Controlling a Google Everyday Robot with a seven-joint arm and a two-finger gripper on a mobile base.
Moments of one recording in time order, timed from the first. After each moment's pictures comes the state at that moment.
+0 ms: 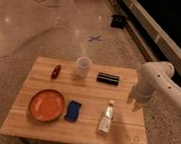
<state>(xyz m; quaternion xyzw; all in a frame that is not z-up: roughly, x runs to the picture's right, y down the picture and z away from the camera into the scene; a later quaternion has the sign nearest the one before) 0.236 0.125 0.743 -0.33 -0.13 -0.23 0.91</state>
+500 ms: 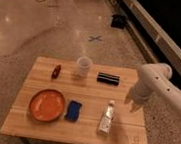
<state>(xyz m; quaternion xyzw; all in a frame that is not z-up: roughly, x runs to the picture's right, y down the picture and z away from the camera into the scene) 0.247 0.134 0.752 -0.33 -0.14 -0.23 0.90</state>
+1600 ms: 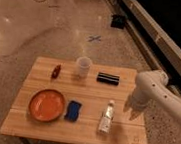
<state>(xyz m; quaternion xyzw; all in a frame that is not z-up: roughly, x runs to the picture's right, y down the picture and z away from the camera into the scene) 0.242 0.172 0.755 -0.36 -0.14 -0.26 0.89</state>
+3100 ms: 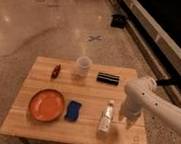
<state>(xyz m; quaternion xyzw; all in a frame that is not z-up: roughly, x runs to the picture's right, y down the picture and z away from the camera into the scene) 0.208 0.208 0.744 -0.37 -0.13 -0.31 0.87</state>
